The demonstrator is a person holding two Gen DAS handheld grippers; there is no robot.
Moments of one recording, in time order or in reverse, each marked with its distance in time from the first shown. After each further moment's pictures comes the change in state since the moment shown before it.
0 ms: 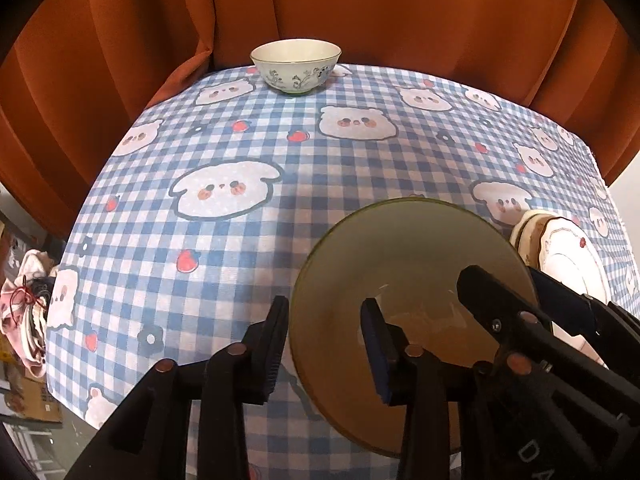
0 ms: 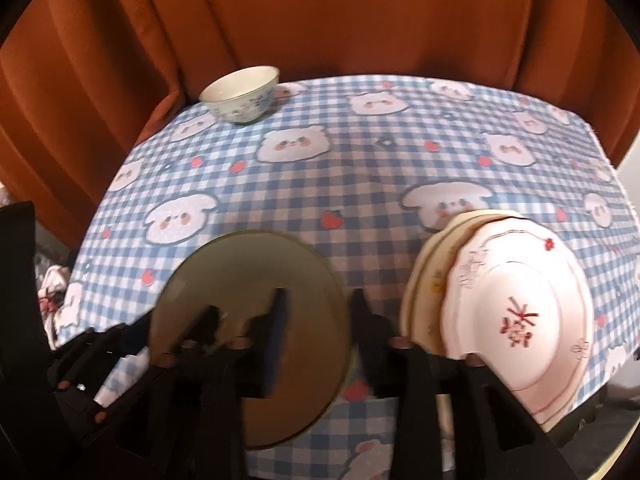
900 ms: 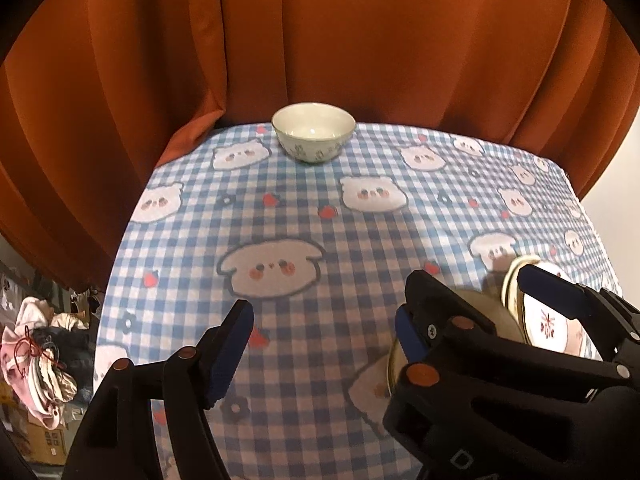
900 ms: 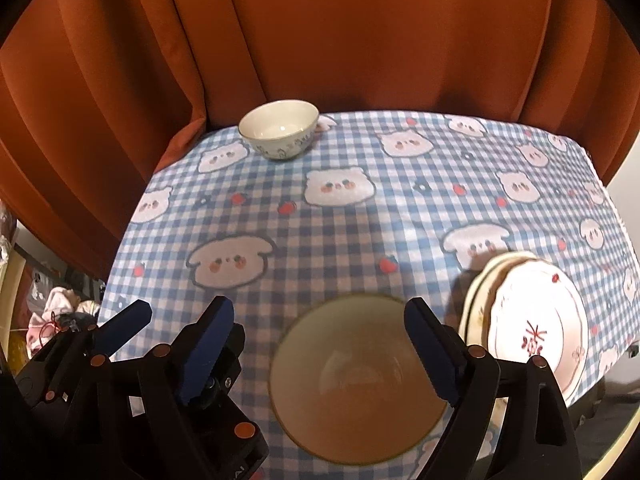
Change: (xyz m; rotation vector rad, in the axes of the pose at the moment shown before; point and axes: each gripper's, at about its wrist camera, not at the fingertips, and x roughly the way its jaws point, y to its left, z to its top) left arm -0.052 0.066 0.056 0.063 -0.119 -0.085; right arm -0.028 0.078 0.043 0.007 -0.059 -0.051
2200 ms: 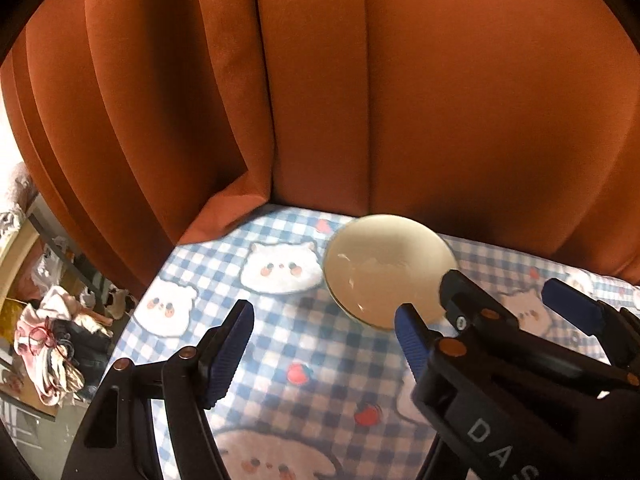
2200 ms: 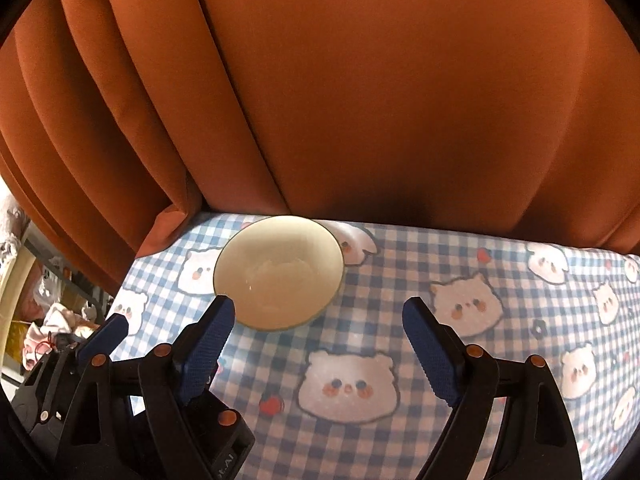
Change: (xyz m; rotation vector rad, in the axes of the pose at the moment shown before) left arm 0.126 0.011 0.162 -0.243 -0.114 0.307; right arm 0.136 -0.004 0.203 -0.164 -0.060 0.143
